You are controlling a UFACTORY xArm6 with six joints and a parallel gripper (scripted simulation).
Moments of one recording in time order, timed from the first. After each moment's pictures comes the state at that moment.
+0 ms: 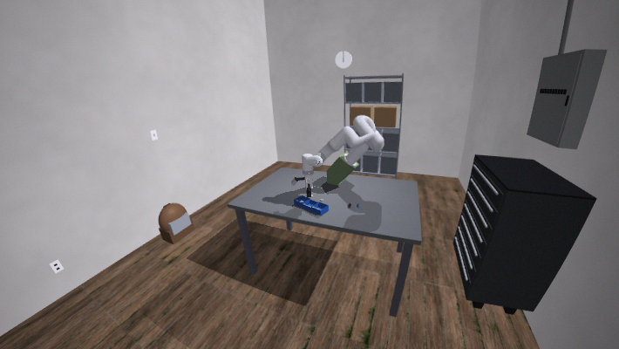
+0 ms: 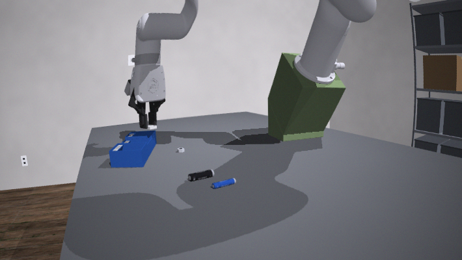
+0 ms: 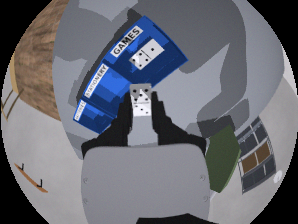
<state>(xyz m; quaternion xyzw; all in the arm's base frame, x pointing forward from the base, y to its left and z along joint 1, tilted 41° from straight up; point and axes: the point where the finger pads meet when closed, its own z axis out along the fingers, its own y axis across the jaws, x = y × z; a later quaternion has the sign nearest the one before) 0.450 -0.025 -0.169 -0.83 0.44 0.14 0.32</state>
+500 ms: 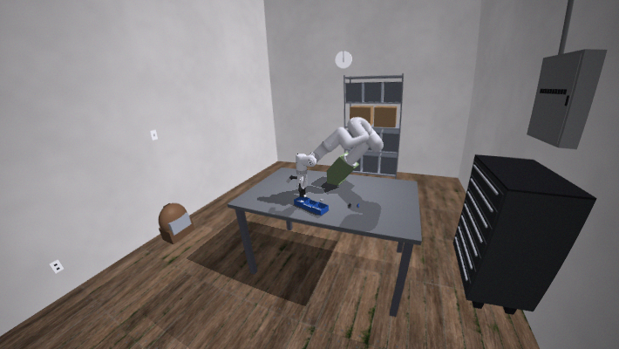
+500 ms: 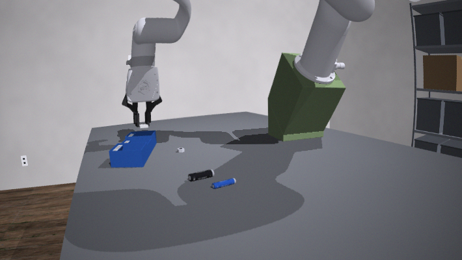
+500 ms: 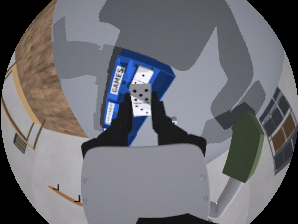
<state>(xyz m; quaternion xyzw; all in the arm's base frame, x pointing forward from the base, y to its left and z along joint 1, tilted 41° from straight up) 0.468 -0.058 -0.198 -0.73 0.59 0.18 0.29</state>
